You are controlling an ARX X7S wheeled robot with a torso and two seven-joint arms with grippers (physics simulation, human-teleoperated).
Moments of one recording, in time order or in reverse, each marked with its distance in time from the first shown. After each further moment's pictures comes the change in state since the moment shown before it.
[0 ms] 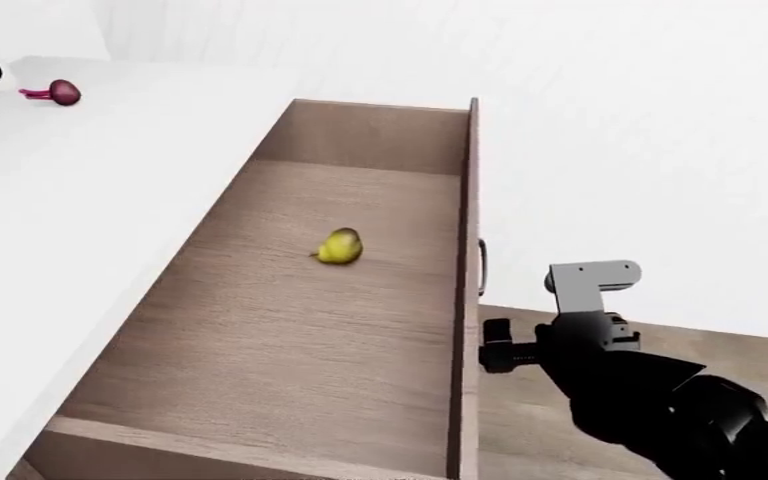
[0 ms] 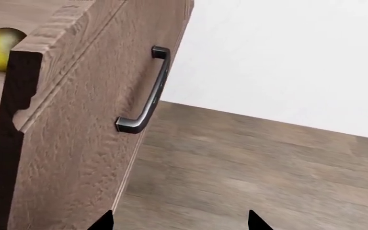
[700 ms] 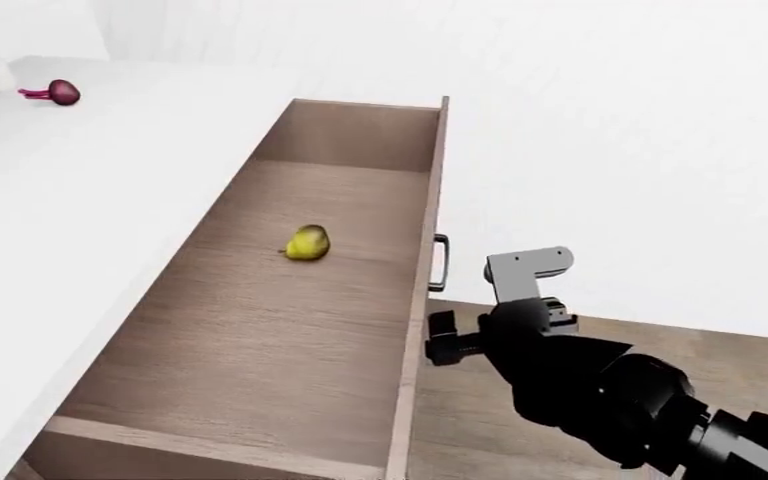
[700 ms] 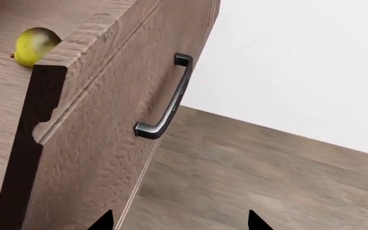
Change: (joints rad) left arm -0.013 -0.009 0.005 -0.002 -0.011 0.014 0.007; right arm 0.037 -0.178 -0.010 0.084 -0.040 0.033 -0.007
